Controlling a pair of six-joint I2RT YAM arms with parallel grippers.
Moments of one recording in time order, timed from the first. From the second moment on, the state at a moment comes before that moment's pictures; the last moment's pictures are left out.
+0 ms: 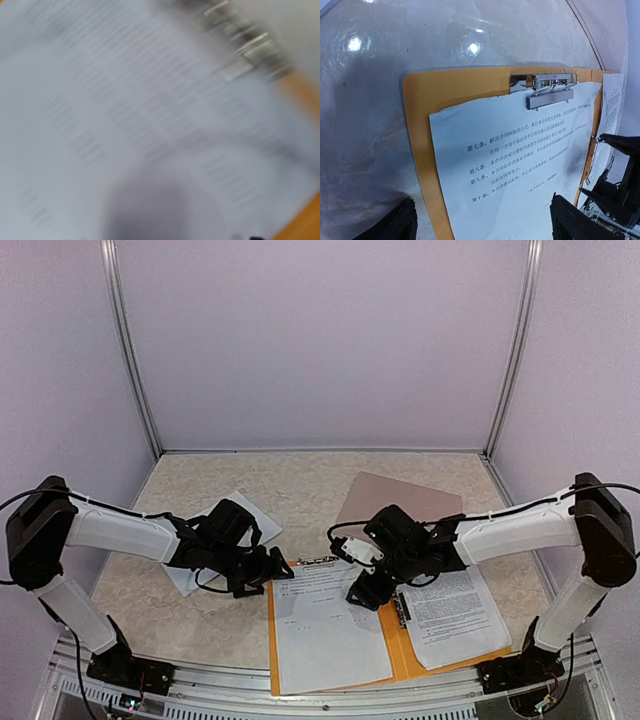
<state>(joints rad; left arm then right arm) -0.78 1.60 0.76 -0.11 0.26 -1.00 0.97 1.66 0.93 -0.24 -0.06 -0.03</state>
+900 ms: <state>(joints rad) -0.72 1.64 0.82 -0.18 0.25 -0.98 1.53 1.68 0.93 -0.51 0.16 0.08</state>
